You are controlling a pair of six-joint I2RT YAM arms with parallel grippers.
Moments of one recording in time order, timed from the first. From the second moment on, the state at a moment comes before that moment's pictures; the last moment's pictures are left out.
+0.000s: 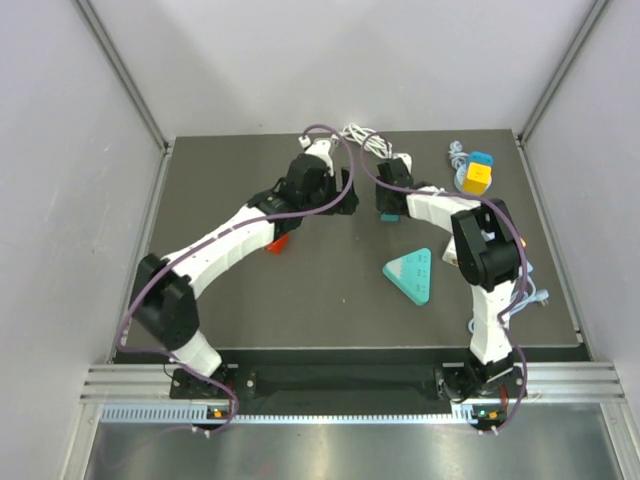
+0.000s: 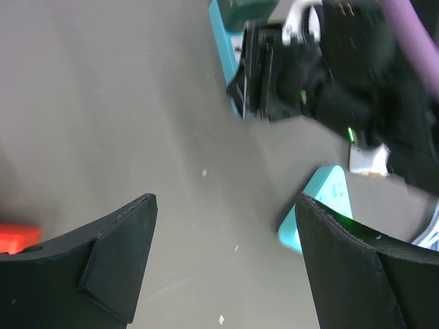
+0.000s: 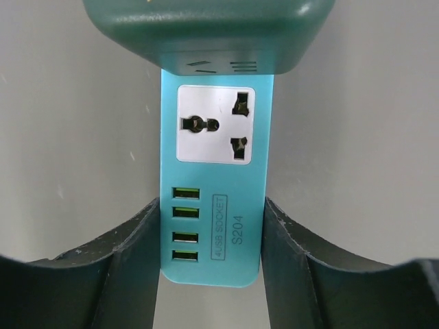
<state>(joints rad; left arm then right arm) -0.67 1.57 1.32 -0.26 -0.09 -0.47 0.42 2.08 1.44 -0.23 0.29 0.35</state>
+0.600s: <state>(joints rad) -0.60 2.08 1.83 -0.34 0.01 -0.59 0.37 1.84 1.17 -0.18 0.13 0.29</state>
